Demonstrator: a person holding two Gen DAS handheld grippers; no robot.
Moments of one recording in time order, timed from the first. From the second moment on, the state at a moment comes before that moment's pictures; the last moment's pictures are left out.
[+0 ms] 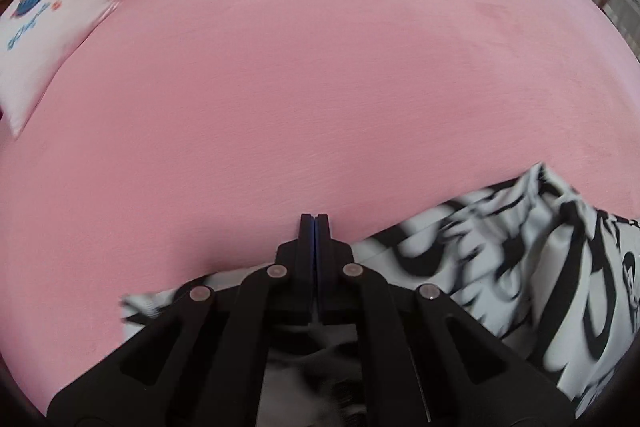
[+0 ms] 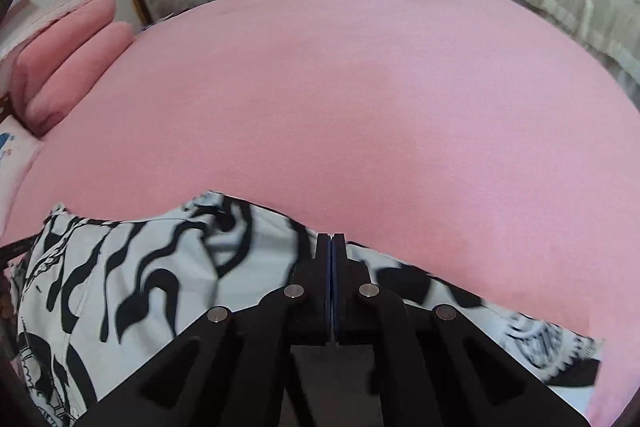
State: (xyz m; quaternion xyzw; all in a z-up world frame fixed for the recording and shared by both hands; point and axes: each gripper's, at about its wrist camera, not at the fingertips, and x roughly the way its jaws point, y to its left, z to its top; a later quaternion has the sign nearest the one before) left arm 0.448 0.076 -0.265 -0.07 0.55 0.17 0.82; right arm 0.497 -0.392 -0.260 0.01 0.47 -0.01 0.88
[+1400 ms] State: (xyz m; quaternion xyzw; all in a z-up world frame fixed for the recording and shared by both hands) left arm -0.027 -0.014 -0.025 -0.15 0.56 0.03 0.81; right arm -0.028 -0.365 -0.089 0.12 0.52 -0.09 0.84
